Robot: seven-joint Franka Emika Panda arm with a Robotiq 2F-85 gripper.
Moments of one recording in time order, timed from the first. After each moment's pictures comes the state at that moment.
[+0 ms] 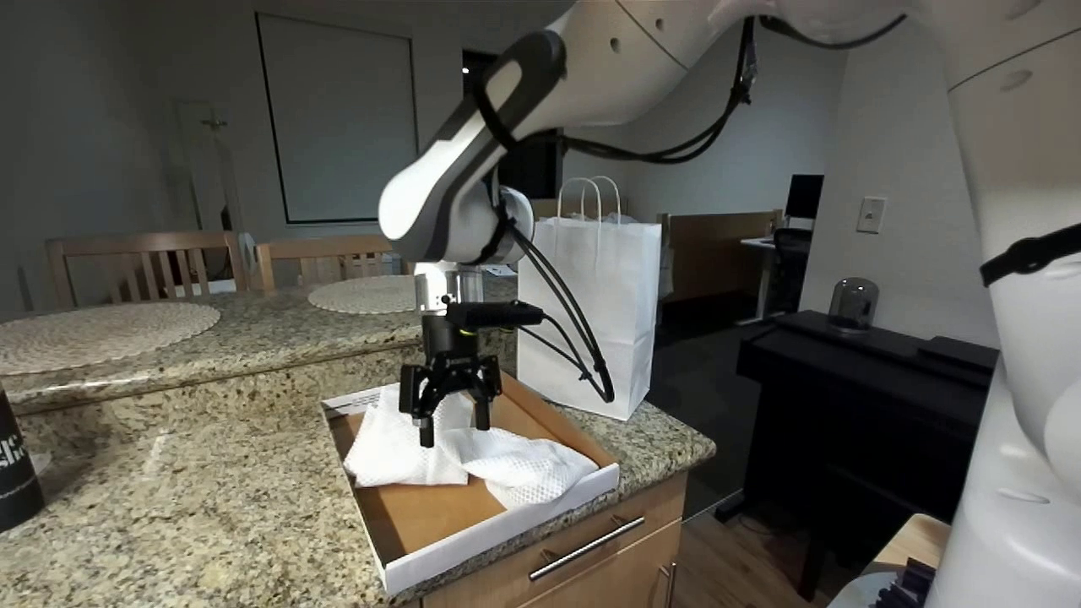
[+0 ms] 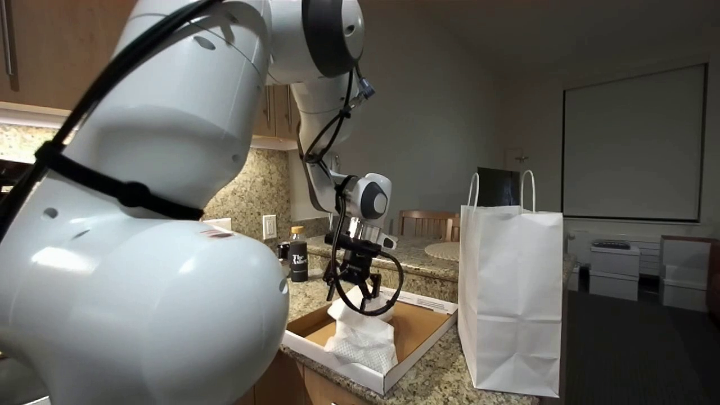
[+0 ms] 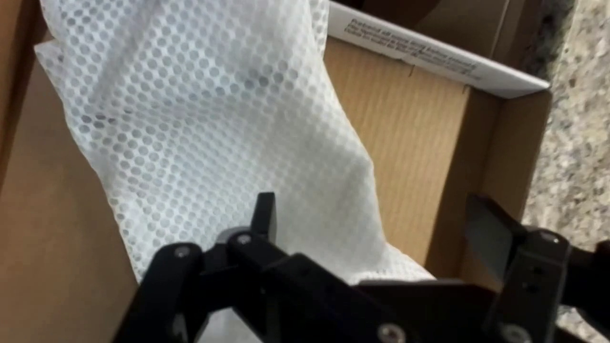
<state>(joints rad) 0.20 0.36 0.14 -2.00 0.19 2.11 -0.03</state>
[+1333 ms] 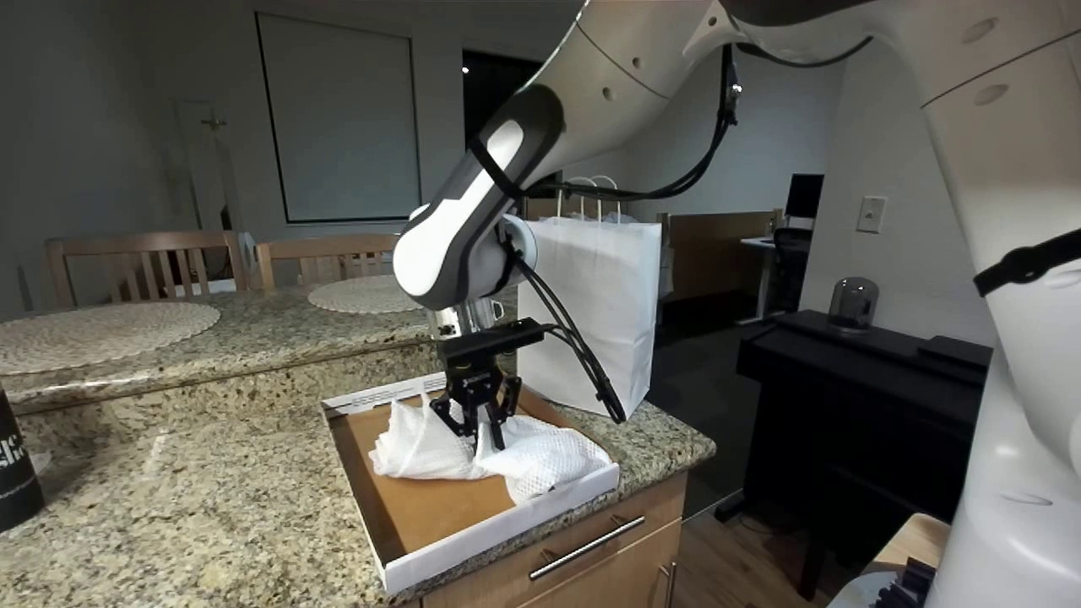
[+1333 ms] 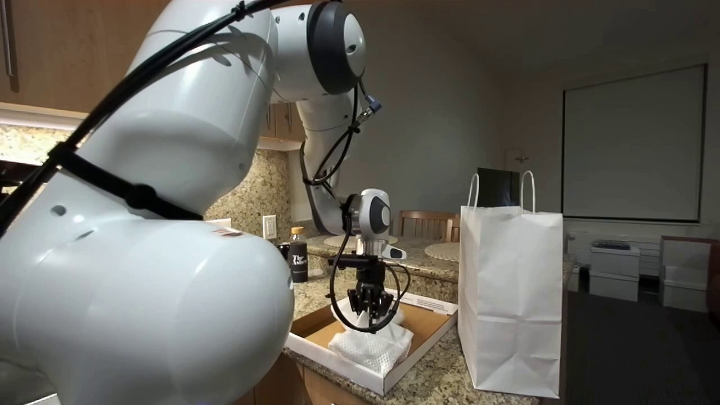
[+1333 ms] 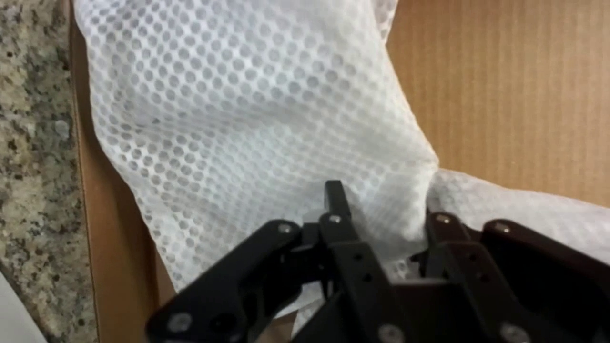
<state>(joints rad) 0.27 0.44 0.03 -1.99 -0.02 2.16 0.42</state>
